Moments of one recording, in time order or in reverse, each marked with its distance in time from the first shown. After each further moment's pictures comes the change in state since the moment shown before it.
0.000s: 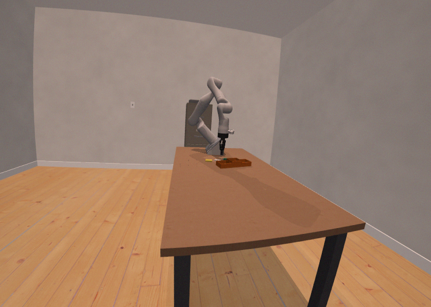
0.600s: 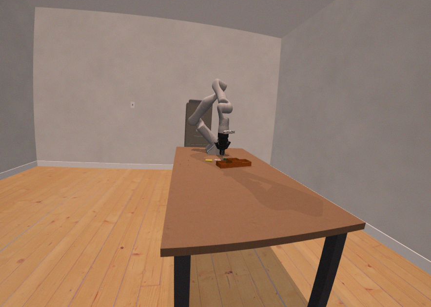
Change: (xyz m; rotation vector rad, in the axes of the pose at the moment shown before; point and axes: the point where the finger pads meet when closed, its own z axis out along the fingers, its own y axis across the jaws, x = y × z) arm 0.001 -0.001 -0.001 -0.001 0.001 0.771
